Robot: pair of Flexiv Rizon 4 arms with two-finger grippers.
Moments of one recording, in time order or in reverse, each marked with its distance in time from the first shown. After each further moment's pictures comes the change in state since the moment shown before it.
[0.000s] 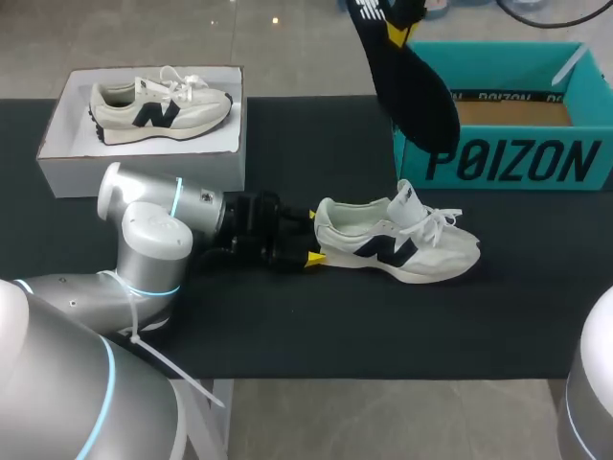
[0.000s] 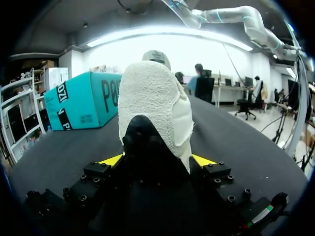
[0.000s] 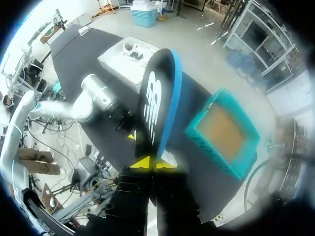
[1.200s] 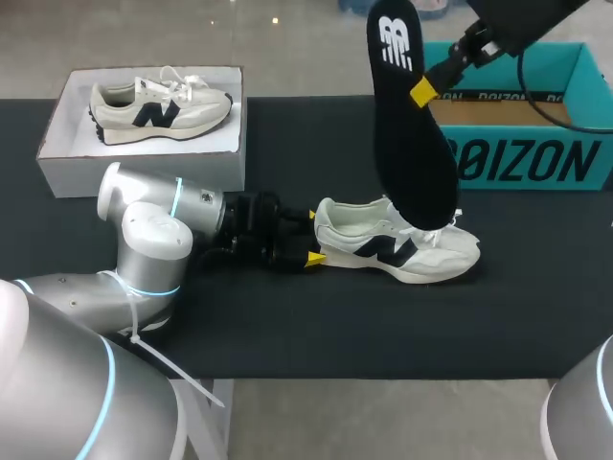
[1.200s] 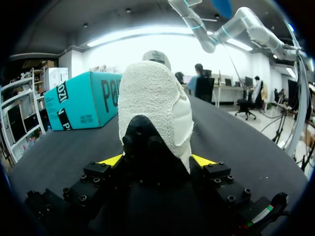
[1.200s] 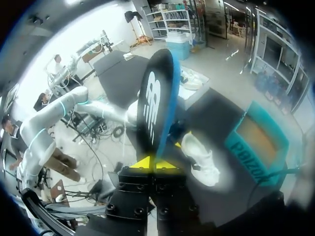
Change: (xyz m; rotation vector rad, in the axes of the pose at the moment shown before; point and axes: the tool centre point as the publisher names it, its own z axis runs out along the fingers) left arm 0.000 0.000 0.000 0.000 0.000 0.000; right arm 0.094 -0.102 -0.037 -0.363 0.289 -0.115
